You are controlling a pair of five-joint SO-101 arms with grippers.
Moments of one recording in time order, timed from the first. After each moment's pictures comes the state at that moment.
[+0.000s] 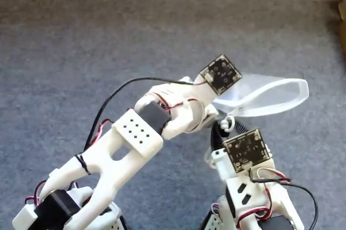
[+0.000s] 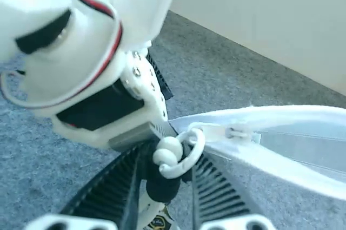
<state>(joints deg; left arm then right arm) 37.2 -19.6 28.1 44.7 -6.5 -13.6 -104.8 60.4 73.7 20.3</state>
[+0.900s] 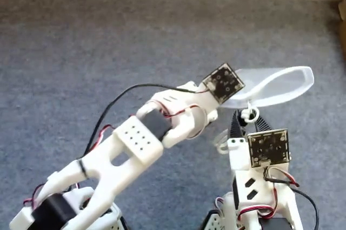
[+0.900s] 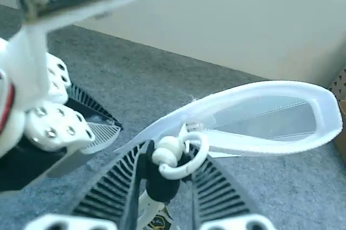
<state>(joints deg) 39.1 -22.0 33.0 38.6 -6.4 -1.9 -104.9 60.4 67.4 16.3</state>
